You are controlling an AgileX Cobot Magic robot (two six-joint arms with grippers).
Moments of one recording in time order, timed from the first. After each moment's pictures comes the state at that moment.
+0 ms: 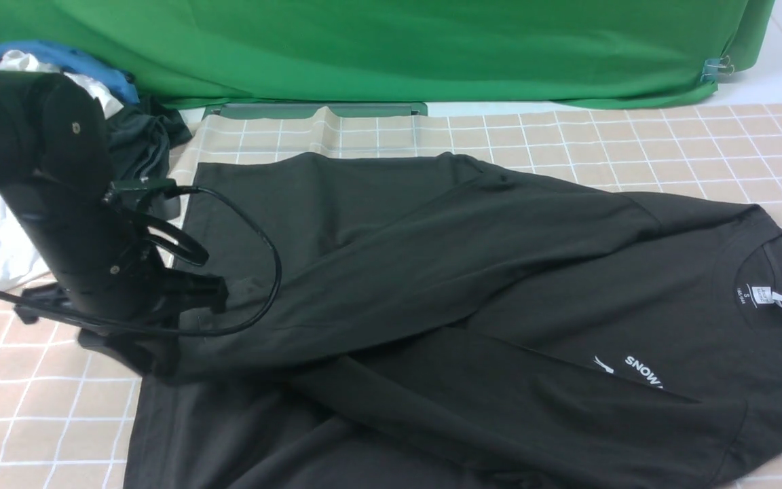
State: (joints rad) right arm 0.02 0.75 -0.72 0.33 0.81 -0.21; left arm -0.20 1.63 -1.09 -0.07 1.14 -0.14
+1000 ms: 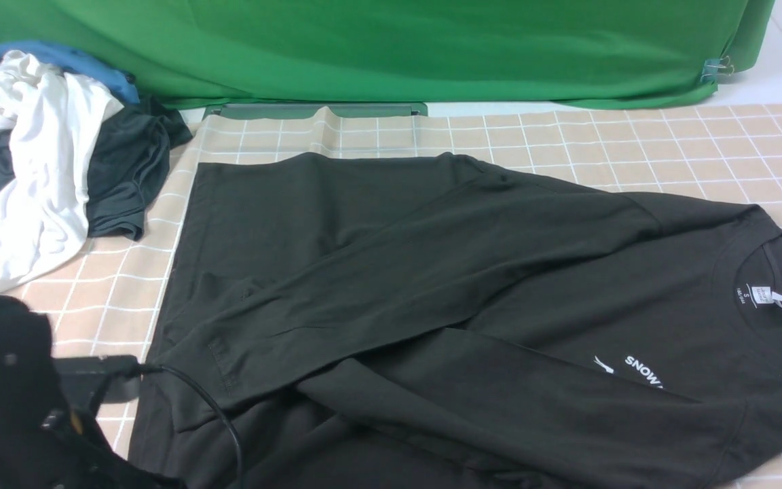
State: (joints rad) right arm 0.02 0.75 -0.72 0.33 0.81 -0.21; left arm -0.28 1.35 -0.57 -0.09 1.00 -0.23
